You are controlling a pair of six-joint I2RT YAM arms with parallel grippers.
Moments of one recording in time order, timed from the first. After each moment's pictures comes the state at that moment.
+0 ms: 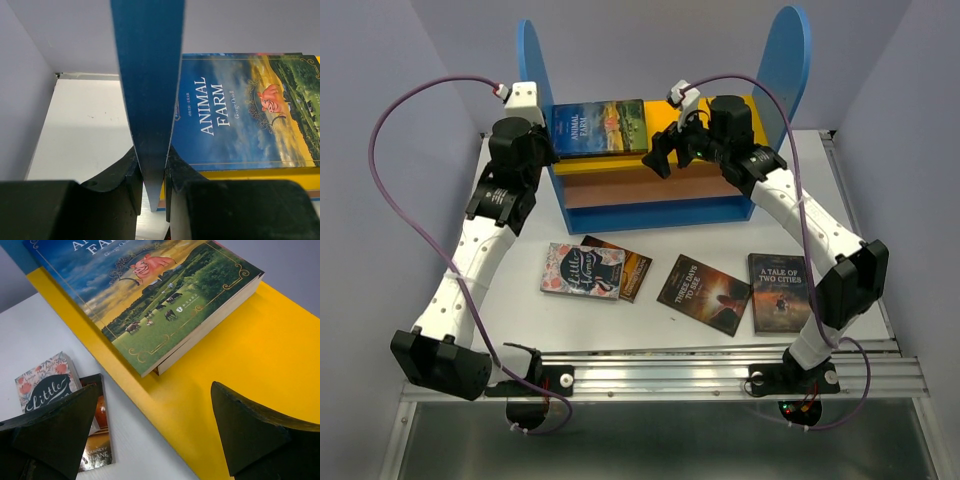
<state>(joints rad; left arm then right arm) -0.27 1.27 1.39 -0.30 -0.29 -0.12 0.51 1.70 1.71 -0.27 -0.39 -0.12</state>
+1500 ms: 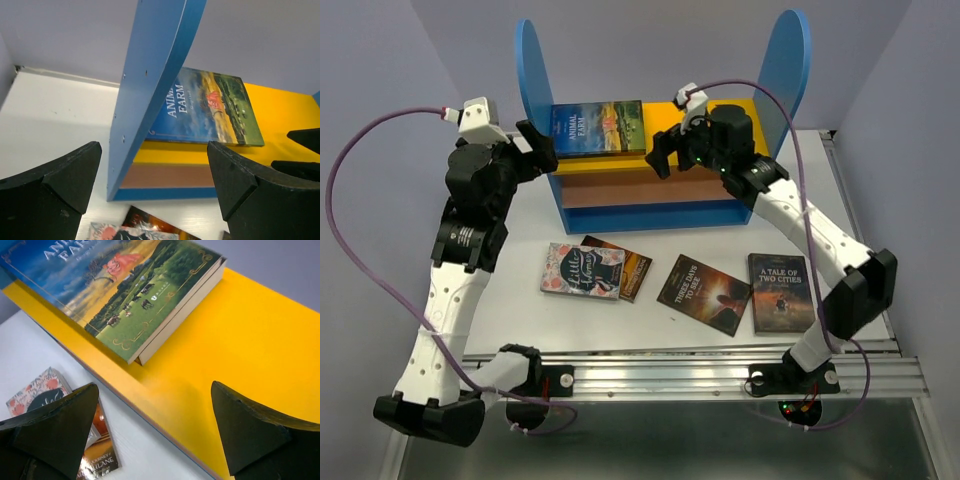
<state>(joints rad) -0.20 1.06 1.33 -0.34 -0.13 -0.31 0.56 1.69 1.66 -0.22 -0.21 -0.03</state>
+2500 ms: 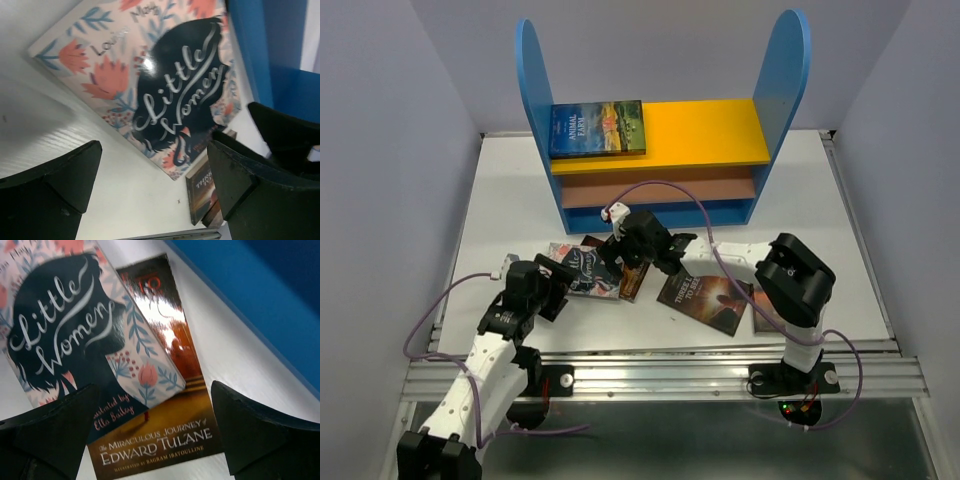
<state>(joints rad) -0.21 0.59 0.30 -0.44 0.03 -1.21 0.94 1.88 1.21 0.03 0.02 0.06</state>
